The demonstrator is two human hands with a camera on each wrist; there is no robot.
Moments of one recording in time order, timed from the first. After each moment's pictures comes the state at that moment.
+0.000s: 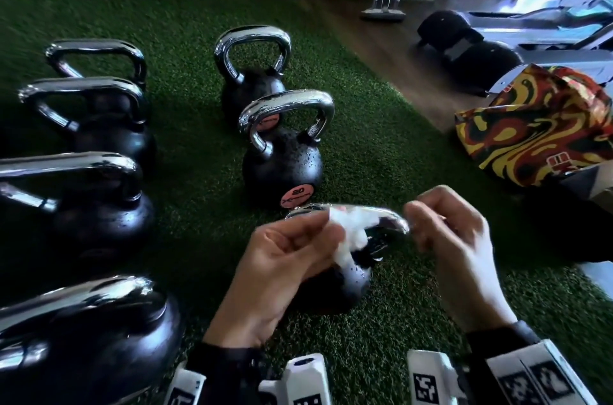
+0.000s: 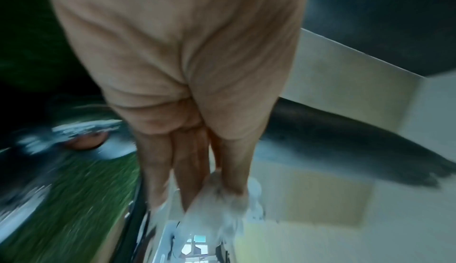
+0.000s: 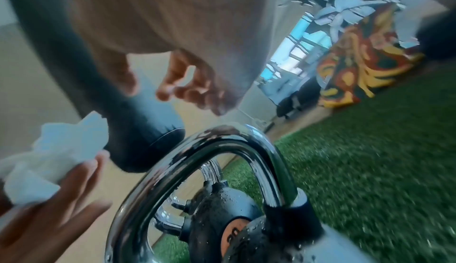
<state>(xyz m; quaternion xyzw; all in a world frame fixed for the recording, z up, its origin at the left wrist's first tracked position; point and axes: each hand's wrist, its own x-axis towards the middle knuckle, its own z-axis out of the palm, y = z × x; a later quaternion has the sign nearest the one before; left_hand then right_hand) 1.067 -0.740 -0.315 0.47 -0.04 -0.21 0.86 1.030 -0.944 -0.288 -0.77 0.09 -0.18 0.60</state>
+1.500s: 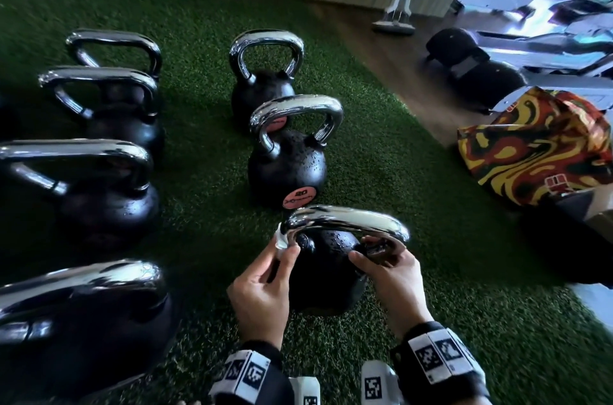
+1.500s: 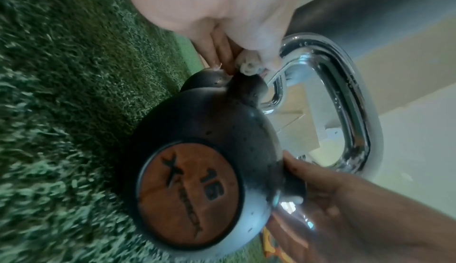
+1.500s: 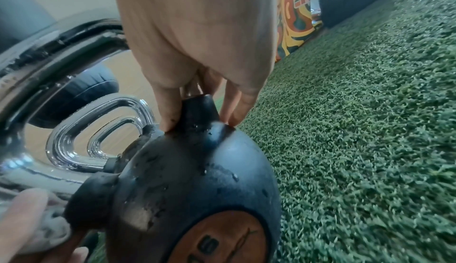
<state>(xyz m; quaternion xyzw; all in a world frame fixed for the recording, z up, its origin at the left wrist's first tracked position) 1.052 -0.752 -0.453 0.69 0.05 0.19 0.70 1.042 -0.949 -0.406 -0.77 0.27 -0.08 0.57</state>
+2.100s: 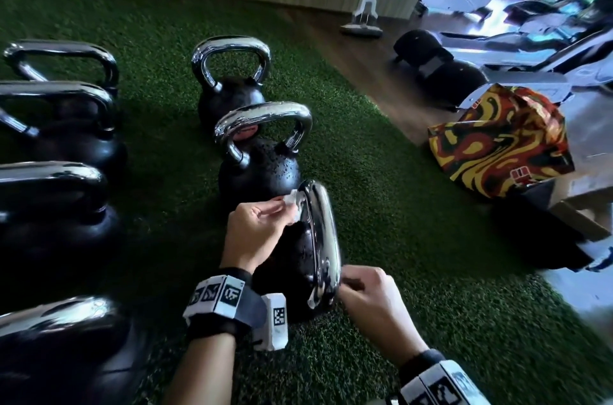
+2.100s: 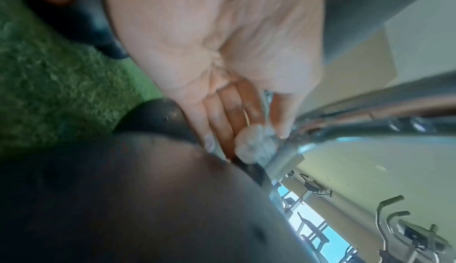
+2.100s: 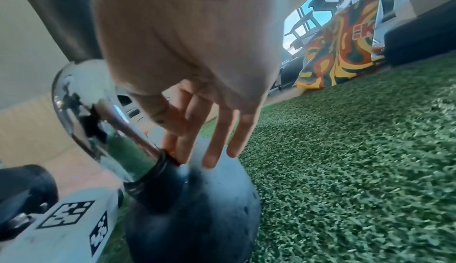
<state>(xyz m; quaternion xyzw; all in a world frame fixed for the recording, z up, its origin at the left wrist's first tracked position) 1.160 -0.766 -0.408 0.75 -0.04 0.00 0.66 1.020 -0.934 -0.365 -0.90 0.10 0.03 0.43</state>
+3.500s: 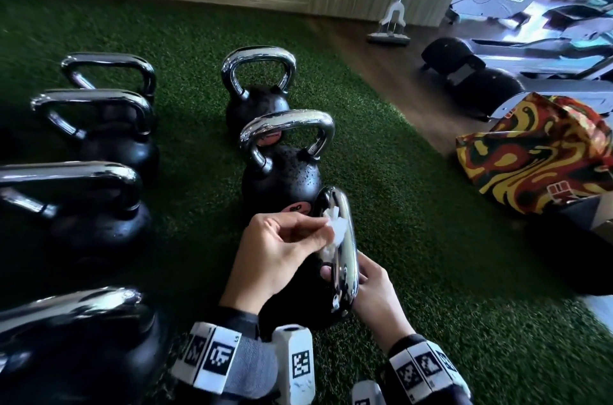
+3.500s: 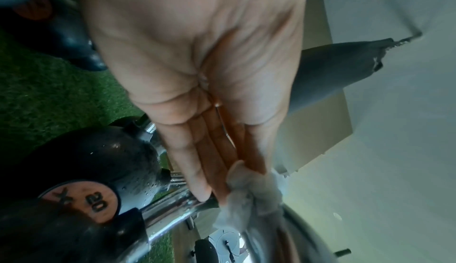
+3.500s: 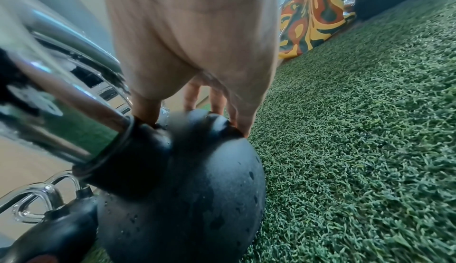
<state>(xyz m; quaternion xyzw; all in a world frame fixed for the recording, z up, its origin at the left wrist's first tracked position) 1.111 -0.747 -0.347 0.68 -0.13 -0.07 0.72 1.068 -0.955 -0.468 -0.81 0.16 0.04 0.57</state>
